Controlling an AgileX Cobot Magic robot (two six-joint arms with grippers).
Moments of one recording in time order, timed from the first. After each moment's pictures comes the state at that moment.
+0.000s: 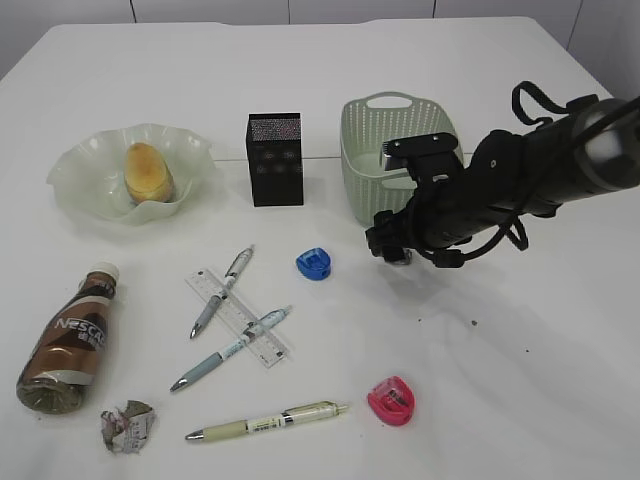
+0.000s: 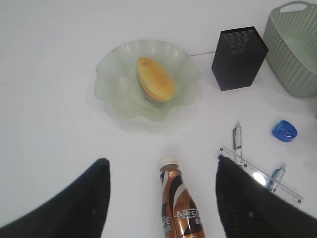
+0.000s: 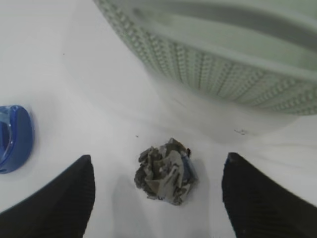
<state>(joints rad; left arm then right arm) -0.07 0.97 -0.99 -0.14 0.71 0.11 0.32 2.10 -1.26 0.43 0.17 -0.42</state>
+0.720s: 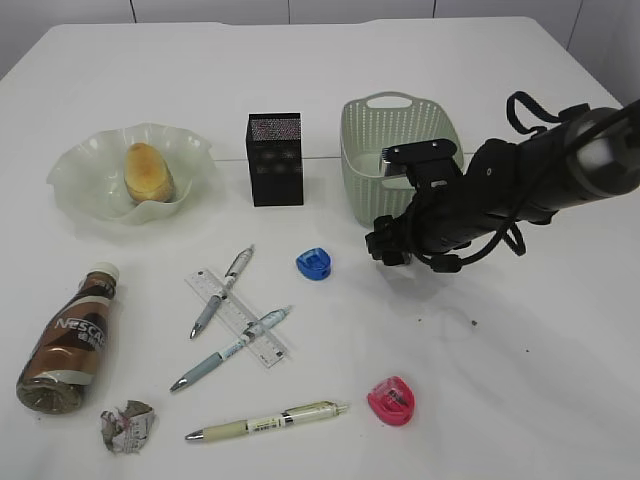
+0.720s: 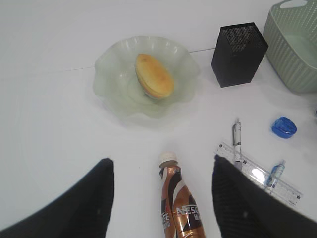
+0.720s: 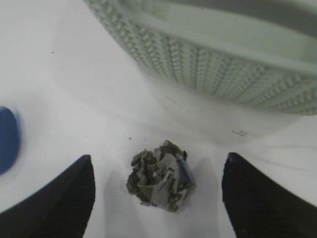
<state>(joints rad) -0.07 0.97 -0.99 -0.14 0.73 0.11 0.32 2.13 -1.26 0.43 0.14 -0.42</state>
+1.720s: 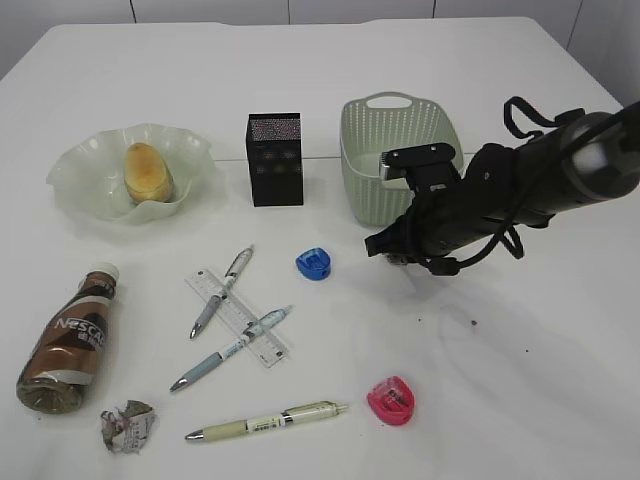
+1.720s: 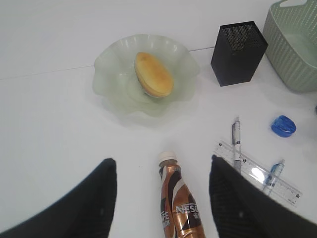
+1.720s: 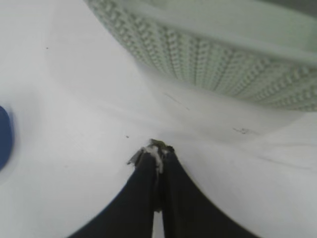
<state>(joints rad) -0.07 0.97 -0.99 -0.14 0.73 0.11 0.32 2.14 -1.27 0.43 0.14 -0.42</state>
